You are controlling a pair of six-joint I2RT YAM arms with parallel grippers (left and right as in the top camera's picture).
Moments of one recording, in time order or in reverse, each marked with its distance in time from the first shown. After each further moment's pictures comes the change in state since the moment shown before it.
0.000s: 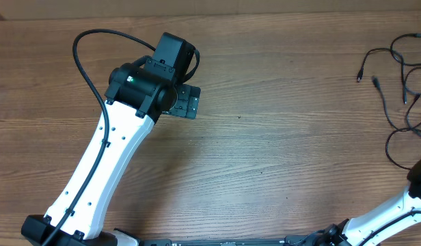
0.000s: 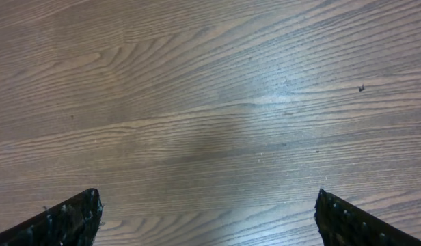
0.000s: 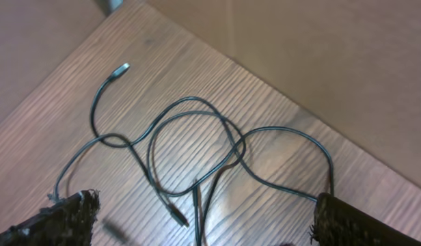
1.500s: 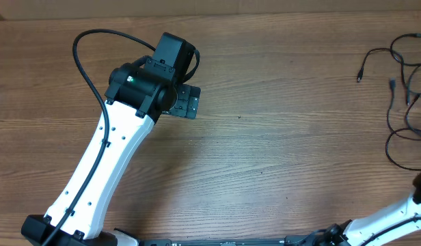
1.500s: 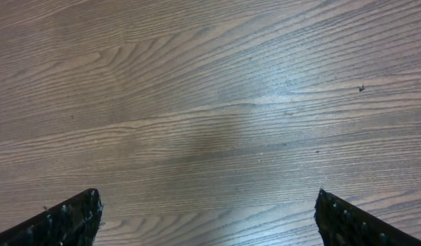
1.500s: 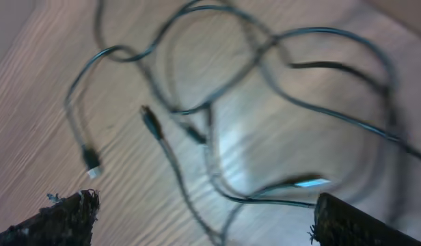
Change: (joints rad) left arm 0.000 0.000 0.000 0.000 0.000 0.000; right arm -0.099 -0.032 -0.169 -0.115 -0.239 -0.069
